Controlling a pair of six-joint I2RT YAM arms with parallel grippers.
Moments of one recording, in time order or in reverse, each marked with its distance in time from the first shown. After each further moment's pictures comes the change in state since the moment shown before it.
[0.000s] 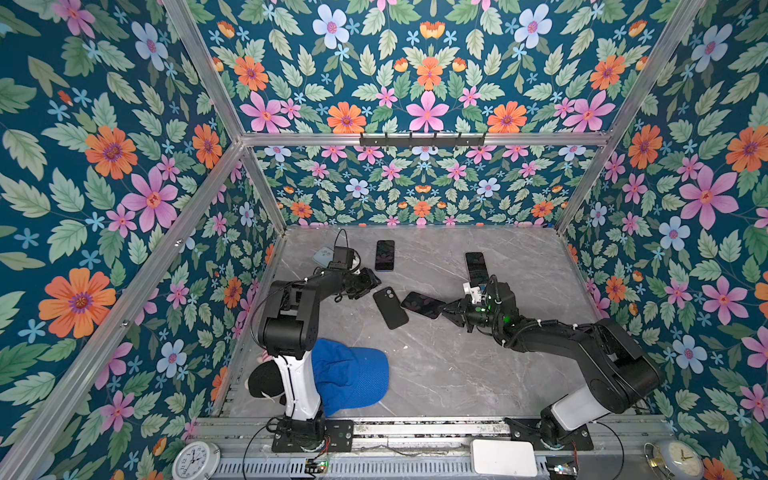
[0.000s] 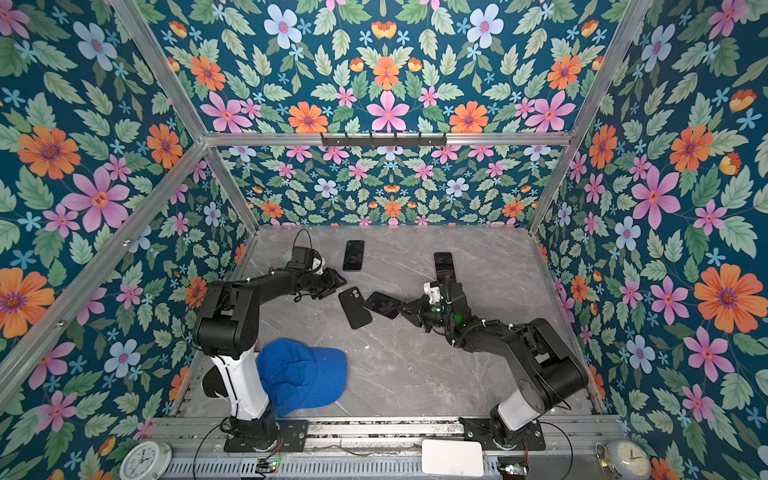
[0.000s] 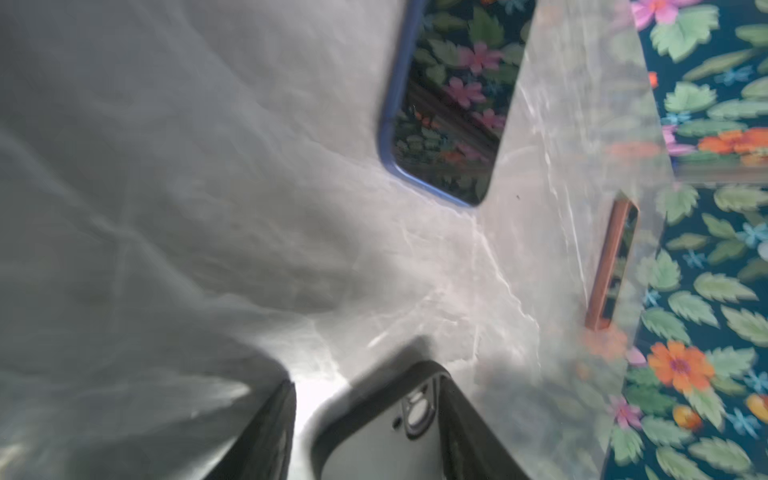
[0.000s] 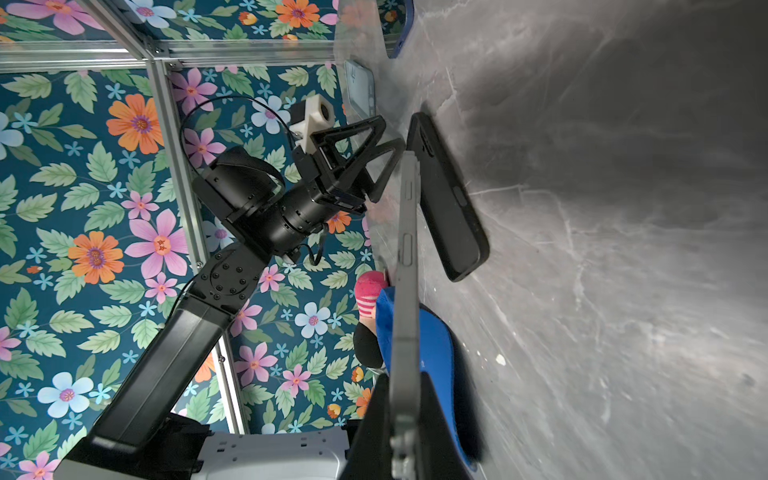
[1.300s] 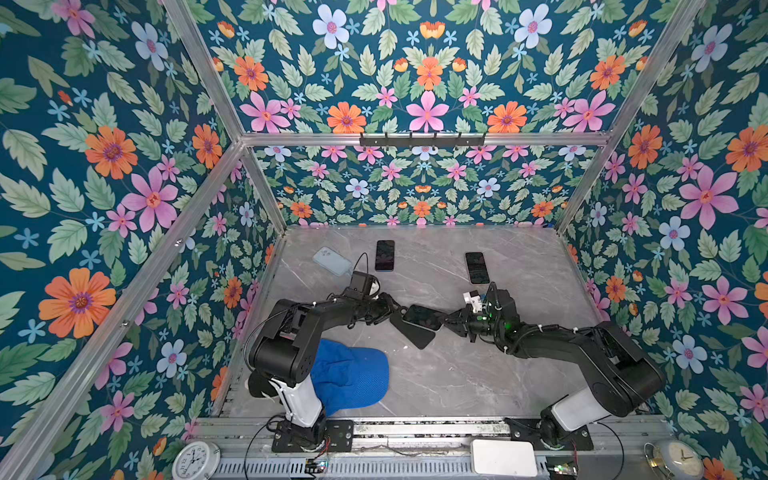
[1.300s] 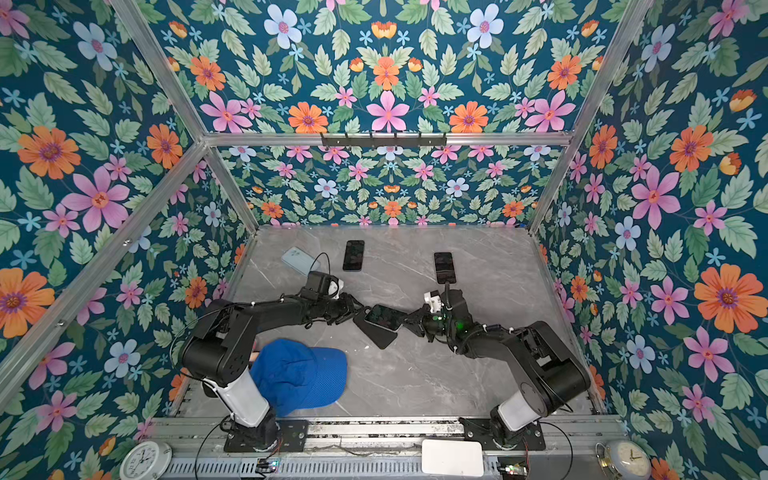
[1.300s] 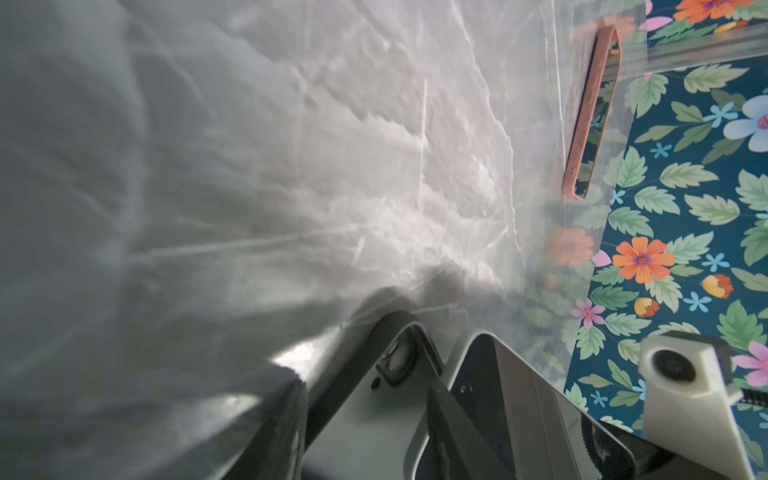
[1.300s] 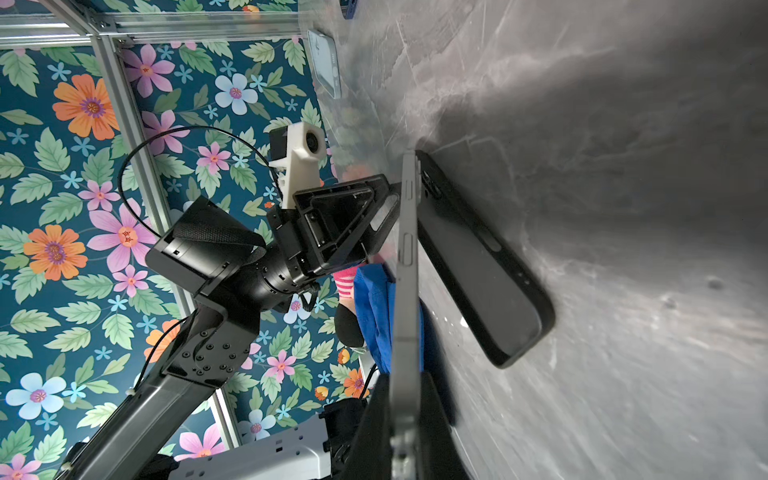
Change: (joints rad) left arm -0.211 -0.214 -0.365 0.199 0.043 -0.168; right arm 0.008 -0.037 -0.073 -0.025 -0.023 -0.022
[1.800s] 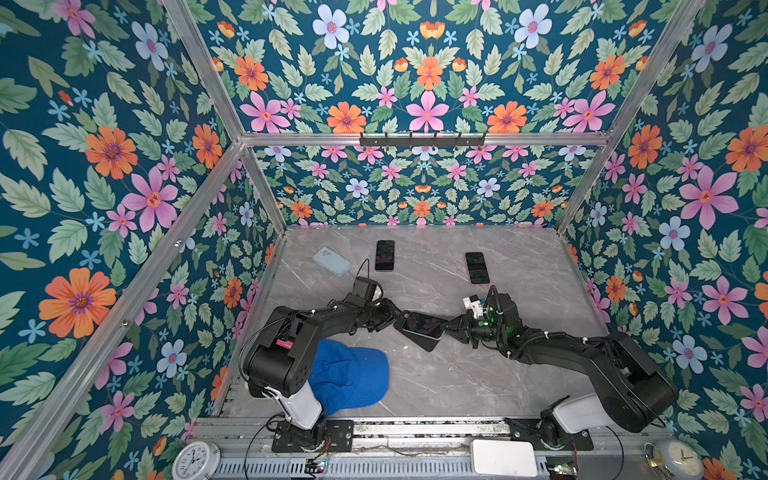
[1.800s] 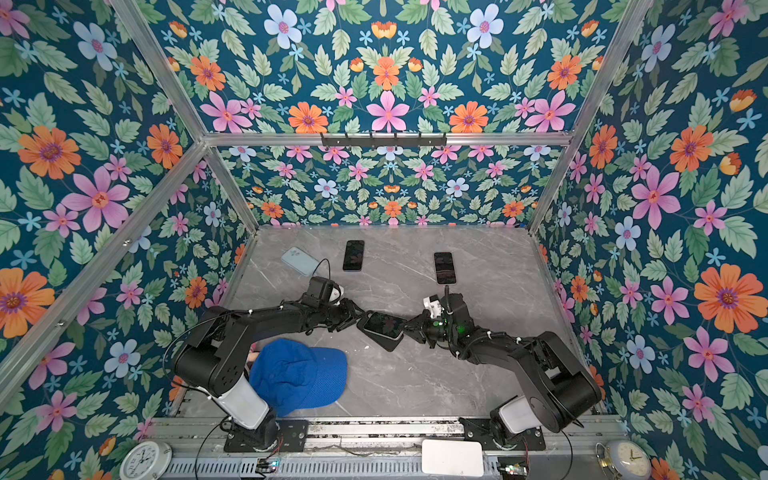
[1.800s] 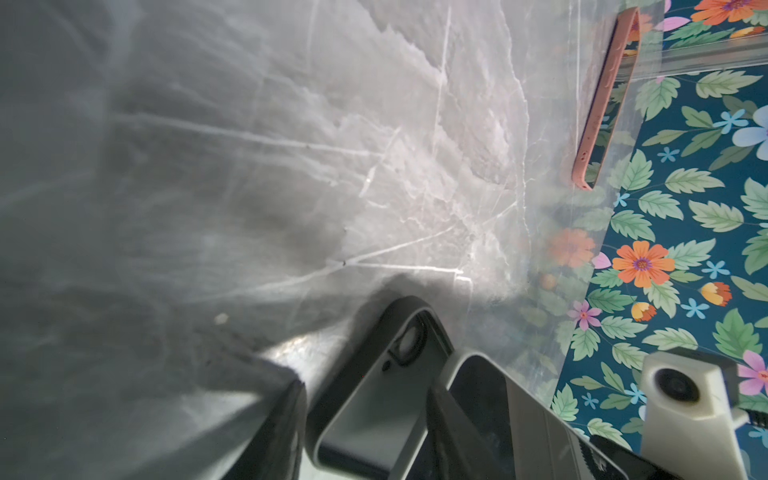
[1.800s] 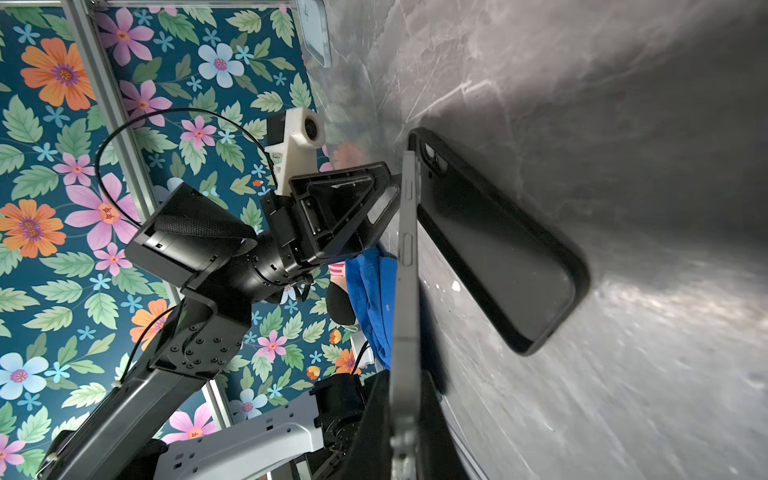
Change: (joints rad) left arm -0.028 -0.055 -0.053 -0.001 -0.022 -0.073; right arm 0.030 -0.064 -0.032 -0.078 -0.009 -0.026
